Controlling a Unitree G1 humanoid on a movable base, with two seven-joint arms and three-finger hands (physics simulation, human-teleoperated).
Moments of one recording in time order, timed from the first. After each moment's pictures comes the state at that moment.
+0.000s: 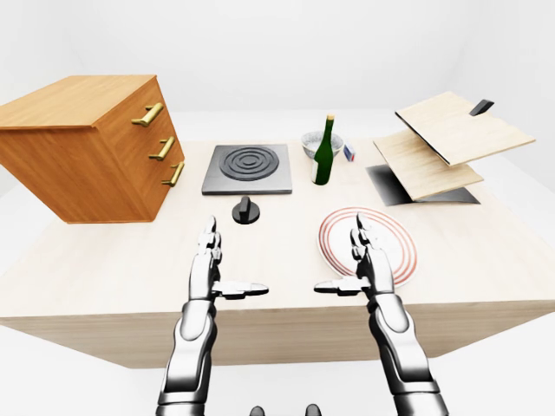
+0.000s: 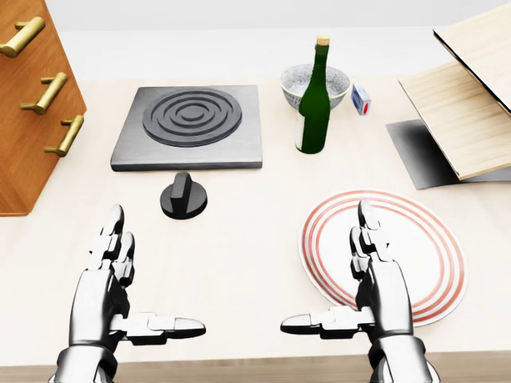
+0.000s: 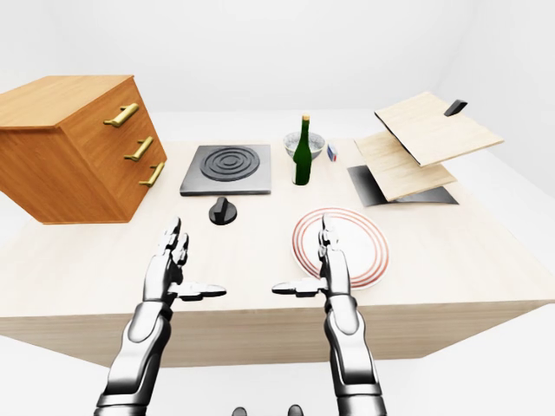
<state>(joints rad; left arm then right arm) 0.00 0.01 0.01 0.00 -0.01 0.00 -0.01 0.00 -0.01 -0.02 0.01 0.01 0.00 0.02</state>
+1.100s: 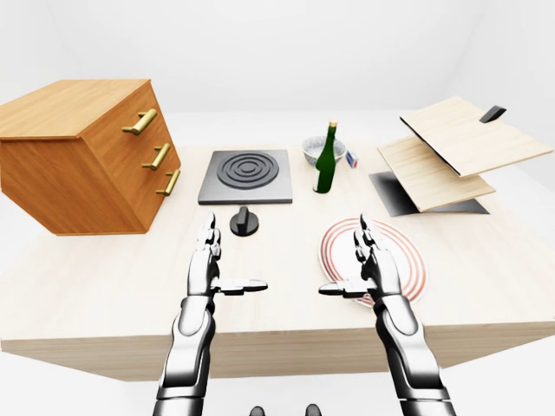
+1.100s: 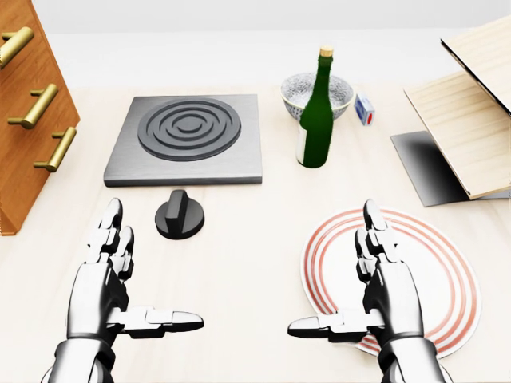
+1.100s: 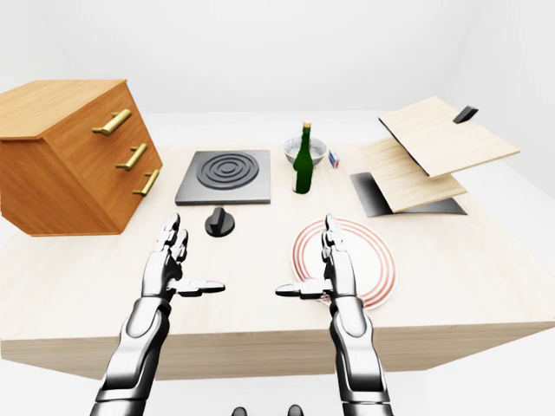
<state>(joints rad) -0.03 0.02 0.03 0.00 -0.02 0.02 -0.03 0.03 -0.02 -0.04 -0.09 0.03 0.09 0.06</state>
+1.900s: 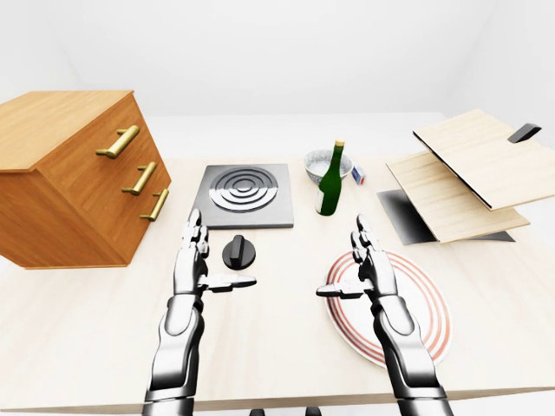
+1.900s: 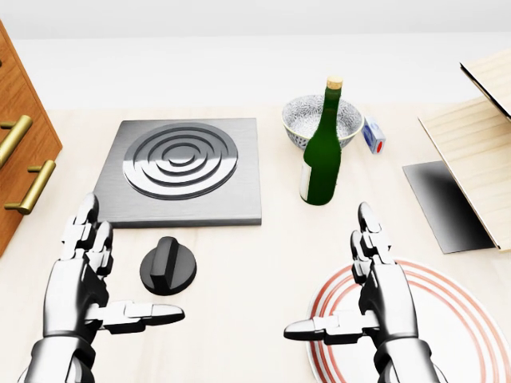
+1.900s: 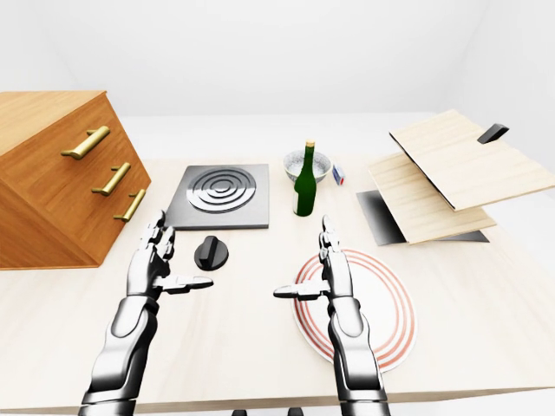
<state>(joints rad) -0.03 0.04 0.09 -0.05 -0.06 0.06 -0.03 0.02 -0.01 -0.03 -0.06 0.01 0.07 0.06</state>
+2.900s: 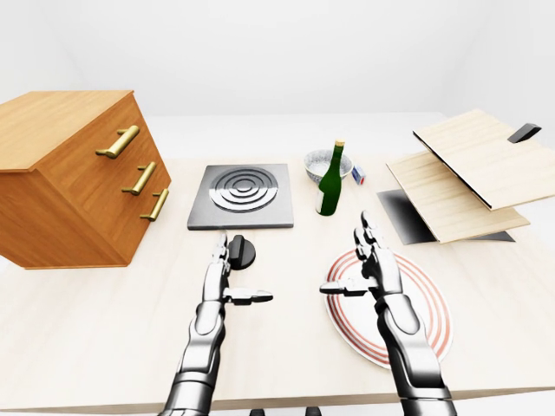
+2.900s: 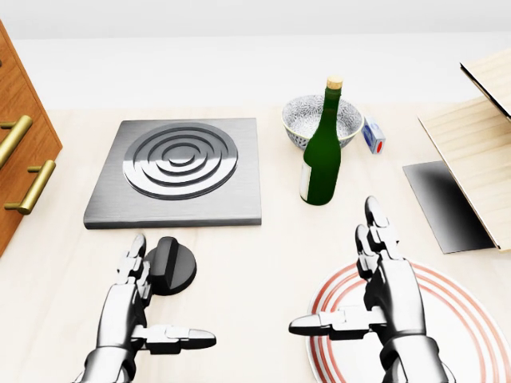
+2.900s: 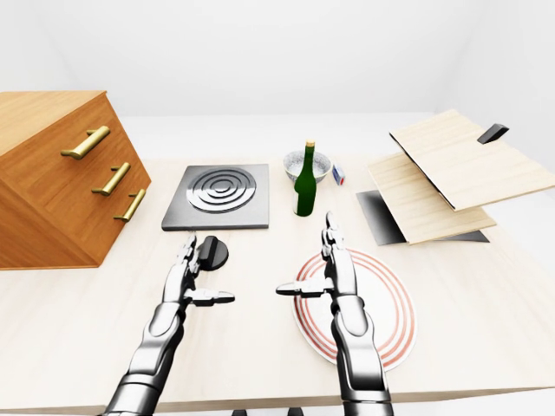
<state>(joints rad) -0.12 0.01 0.02 0.39 0.00 -0.09 0.00 0.02 -0.02 -0.04 -0.10 0.04 0.09 0.07</state>
